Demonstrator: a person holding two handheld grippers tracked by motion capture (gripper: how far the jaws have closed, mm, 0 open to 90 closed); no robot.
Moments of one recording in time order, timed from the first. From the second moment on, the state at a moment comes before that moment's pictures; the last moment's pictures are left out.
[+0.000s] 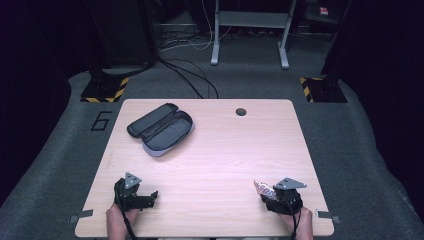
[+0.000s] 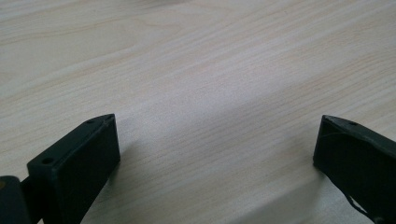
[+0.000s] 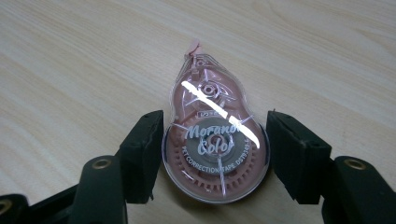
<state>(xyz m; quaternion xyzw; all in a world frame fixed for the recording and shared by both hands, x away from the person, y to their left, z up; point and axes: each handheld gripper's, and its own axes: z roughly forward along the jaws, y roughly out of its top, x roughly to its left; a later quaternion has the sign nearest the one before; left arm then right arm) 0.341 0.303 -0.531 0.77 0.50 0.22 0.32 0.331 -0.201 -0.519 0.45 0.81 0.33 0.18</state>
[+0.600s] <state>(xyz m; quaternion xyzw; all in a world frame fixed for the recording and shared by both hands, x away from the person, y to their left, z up) 0.341 0.303 -0.530 0.77 0.50 0.22 0.32 0.323 -0.220 -0.503 0.46 0.78 0.38 0.20</state>
